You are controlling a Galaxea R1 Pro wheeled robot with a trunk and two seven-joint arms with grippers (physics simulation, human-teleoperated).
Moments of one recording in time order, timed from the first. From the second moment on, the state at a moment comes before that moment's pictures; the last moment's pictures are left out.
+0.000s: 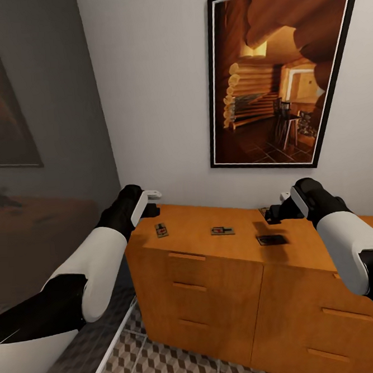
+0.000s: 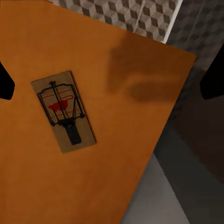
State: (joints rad) left arm -1.27 -0.17 0.02 -0.54 0.02 0.95 0.27; right arm -1.27 -0.20 -0.03 -0.46 0.05 1.04 0.14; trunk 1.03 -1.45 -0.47
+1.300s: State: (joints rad) left arm -1.27 -0.17 0.01 -0.50 0.13 0.94 0.43; right arm -1.27 -0.20 -0.03 -0.45 0.05 1.04 0.08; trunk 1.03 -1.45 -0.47
